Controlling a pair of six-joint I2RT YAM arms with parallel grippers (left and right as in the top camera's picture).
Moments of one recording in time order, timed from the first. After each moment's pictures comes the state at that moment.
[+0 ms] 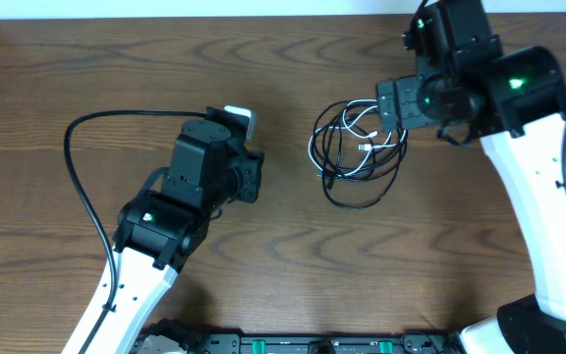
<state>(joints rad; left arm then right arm) -0.41 1.11 1.04 -0.69 0.04 -0.18 0.38 1.67 1.99 -1.38 0.13 0.20</state>
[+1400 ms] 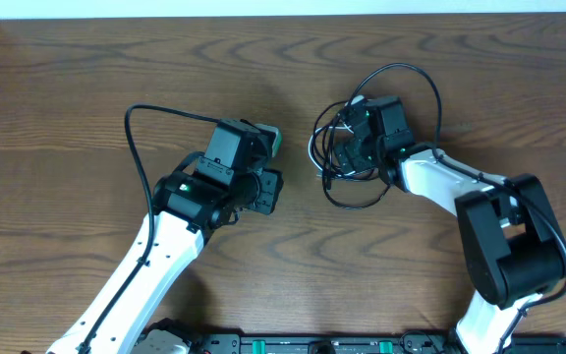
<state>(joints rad) -0.46 1.28 1.04 -0.78 0.15 -0.17 0.36 1.92 1.02 0.00 -0.09 -0.13</state>
